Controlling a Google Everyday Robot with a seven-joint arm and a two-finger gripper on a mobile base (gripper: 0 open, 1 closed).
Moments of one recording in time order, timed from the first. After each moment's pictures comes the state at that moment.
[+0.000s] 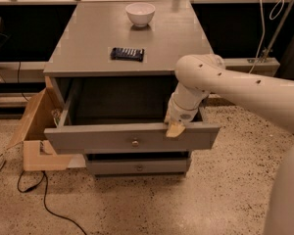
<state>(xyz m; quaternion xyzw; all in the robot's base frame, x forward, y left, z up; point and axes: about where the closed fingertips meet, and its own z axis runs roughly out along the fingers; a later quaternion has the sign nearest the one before) 0.590 -0.085 0.651 -0.73 0.68 0.07 0.09</state>
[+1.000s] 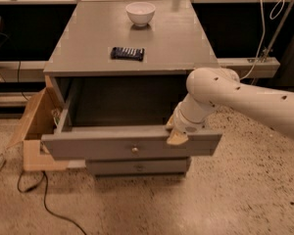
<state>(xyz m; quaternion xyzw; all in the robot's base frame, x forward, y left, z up) 0.551 -0.086 0.650 -0.71 0.69 0.08 0.14</state>
